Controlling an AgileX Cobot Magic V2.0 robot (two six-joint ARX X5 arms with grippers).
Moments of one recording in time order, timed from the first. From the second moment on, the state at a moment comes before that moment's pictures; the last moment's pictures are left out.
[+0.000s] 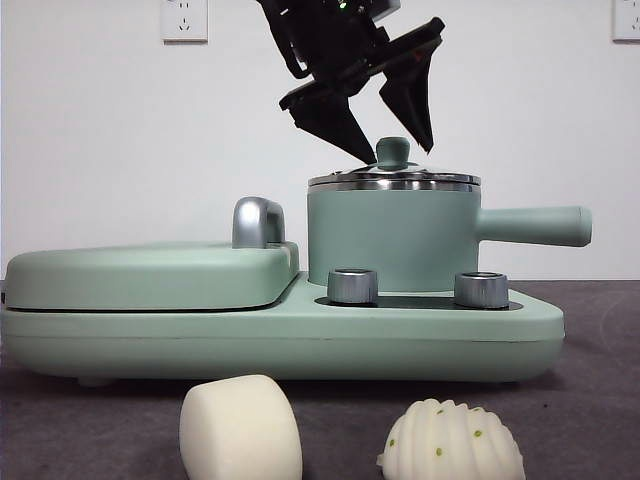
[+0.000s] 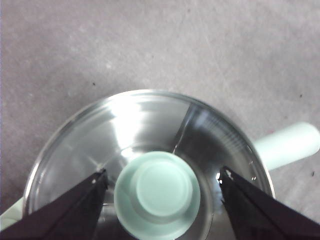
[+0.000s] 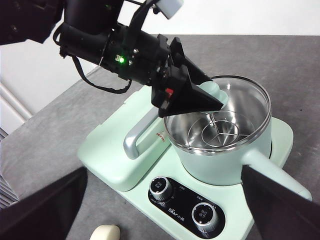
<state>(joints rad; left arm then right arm) -0.73 1.92 1.76 -0.57 0.10 0.03 0.09 0.62 0.84 -0.59 -0.71 0.11</state>
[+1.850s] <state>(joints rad) -0.73 2.05 2.00 -0.78 0.10 0.09 0.09 0.63 0.84 -0.60 -0.71 0.12</state>
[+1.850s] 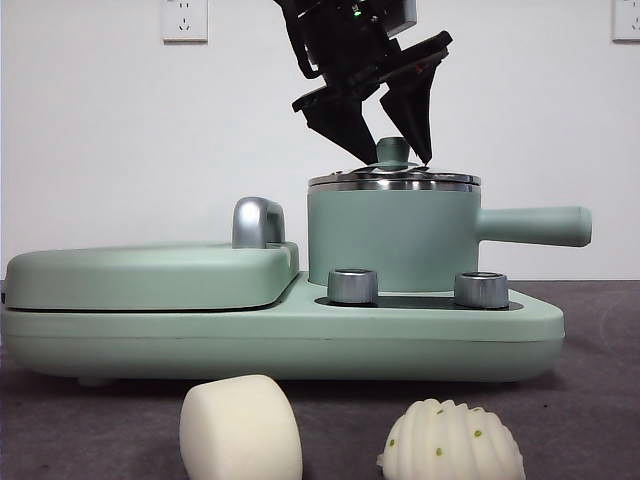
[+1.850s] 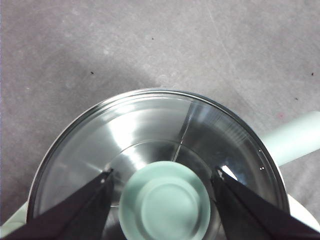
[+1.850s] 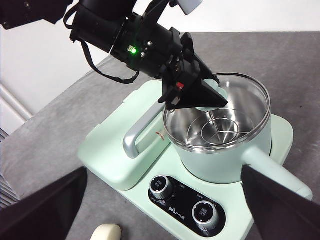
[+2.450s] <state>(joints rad) -0.72 2.05 2.11 -0.91 0.10 0.10 0.09 0.68 0.86 -0.66 -0.70 0.13</state>
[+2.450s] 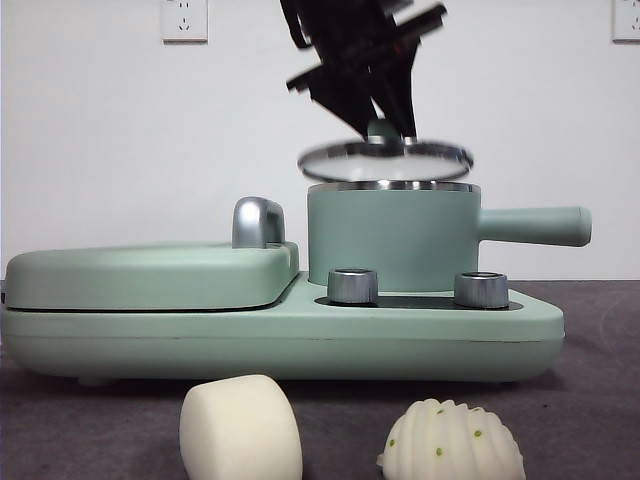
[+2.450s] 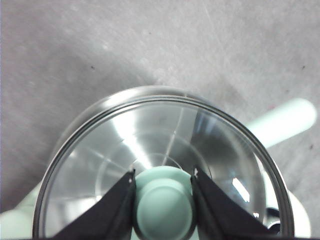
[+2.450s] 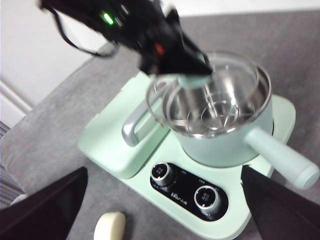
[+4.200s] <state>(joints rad) -0.29 2.05 2.32 -1.03 0.10 0.11 1.08 1.69 1.06 -0.57 -0.16 0.45</state>
